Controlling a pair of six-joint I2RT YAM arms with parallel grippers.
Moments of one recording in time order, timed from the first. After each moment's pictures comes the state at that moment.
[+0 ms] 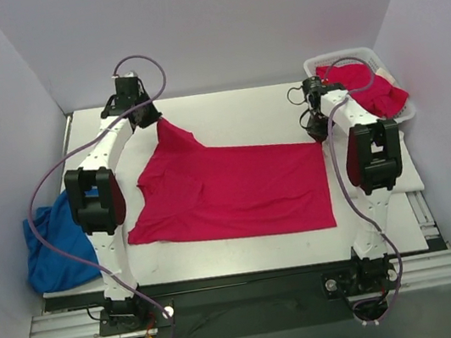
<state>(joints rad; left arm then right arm) -0.17 2.15 1.93 -0.49 0.01 -0.51 0.07 2.11 1.68 -0.86 0.35 0.57</state>
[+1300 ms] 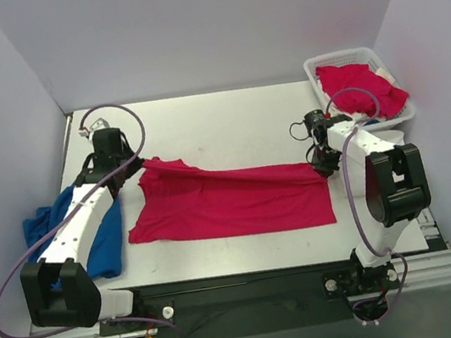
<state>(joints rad) -0.17 1.38 1.12 -0.41 -0.16 -0.66 0.14 1.72 1.16 -0.81 0.34 0.59</state>
